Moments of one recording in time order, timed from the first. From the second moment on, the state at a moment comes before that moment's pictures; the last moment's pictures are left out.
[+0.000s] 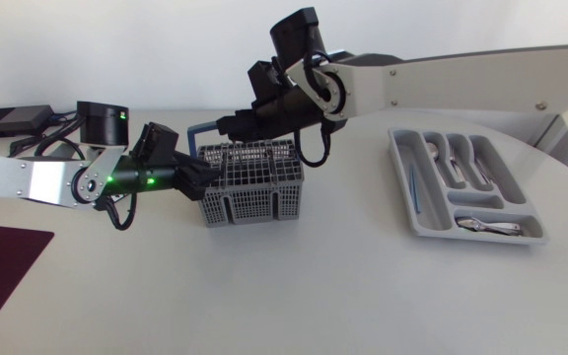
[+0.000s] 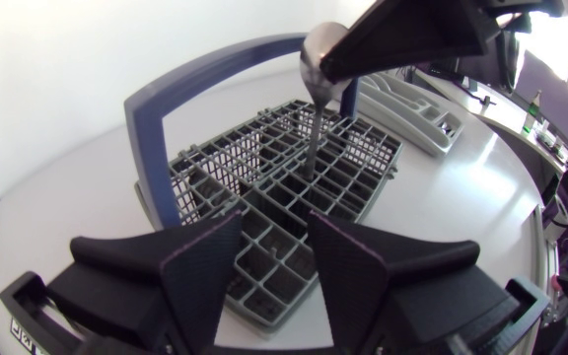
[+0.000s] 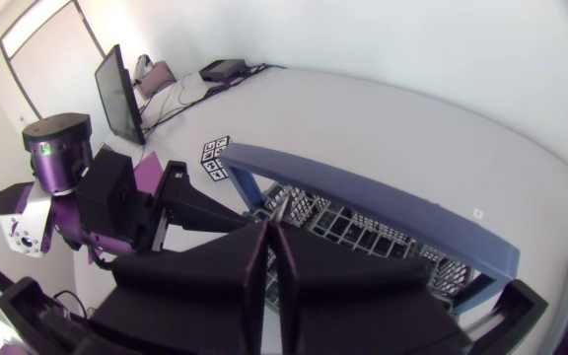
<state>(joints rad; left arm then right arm) -0.16 1.67 0.84 0.23 0.51 0.29 0.62 2.00 1.62 -0.25 -0.35 0.17</state>
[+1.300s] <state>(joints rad) -0.18 1.42 0.80 -0.03 0.51 0.37 0.28 1.41 1.24 -0.62 -0.28 -0.15</state>
